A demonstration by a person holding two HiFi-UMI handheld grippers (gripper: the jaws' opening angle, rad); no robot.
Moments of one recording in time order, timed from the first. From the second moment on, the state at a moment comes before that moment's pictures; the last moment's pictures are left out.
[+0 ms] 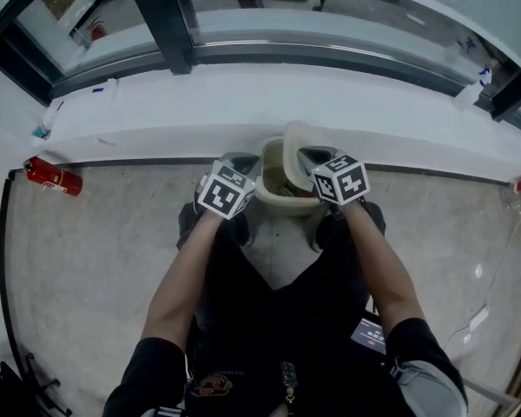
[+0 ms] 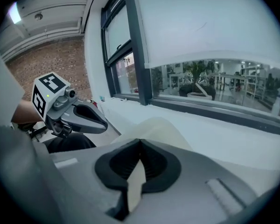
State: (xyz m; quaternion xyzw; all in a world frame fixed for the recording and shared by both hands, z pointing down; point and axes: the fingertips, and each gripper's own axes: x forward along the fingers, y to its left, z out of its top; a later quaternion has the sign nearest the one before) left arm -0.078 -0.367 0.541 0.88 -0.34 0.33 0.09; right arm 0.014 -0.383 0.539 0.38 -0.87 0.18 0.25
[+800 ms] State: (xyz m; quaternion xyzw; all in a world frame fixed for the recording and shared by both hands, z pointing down) left arm -0.099 -0.378 0.592 0.87 -0.33 0.35 0.13; right arm -0.045 -0.389 0.650 0.31 -0.85 0.23 0.36
